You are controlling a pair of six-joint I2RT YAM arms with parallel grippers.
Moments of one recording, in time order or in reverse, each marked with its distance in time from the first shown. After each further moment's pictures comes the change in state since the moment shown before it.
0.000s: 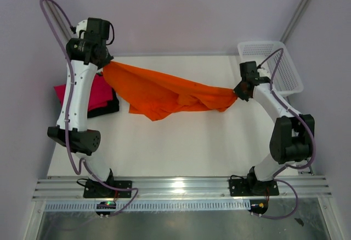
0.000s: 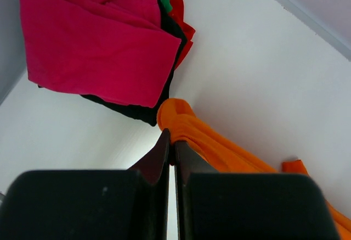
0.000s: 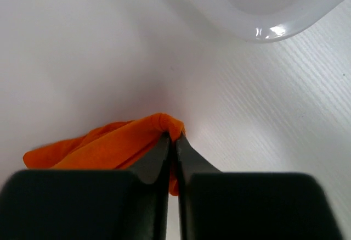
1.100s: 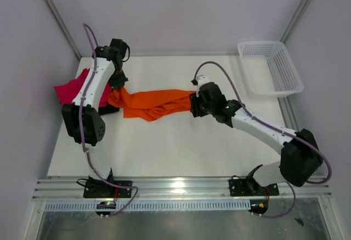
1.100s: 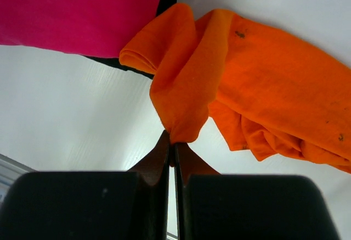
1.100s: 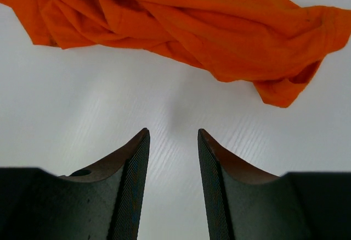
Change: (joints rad) left arm 0.012 0.146 -0.330 0.043 0.203 0.026; right arm 0.531 -0.234 -0.240 0.317 -0.240 -0.579
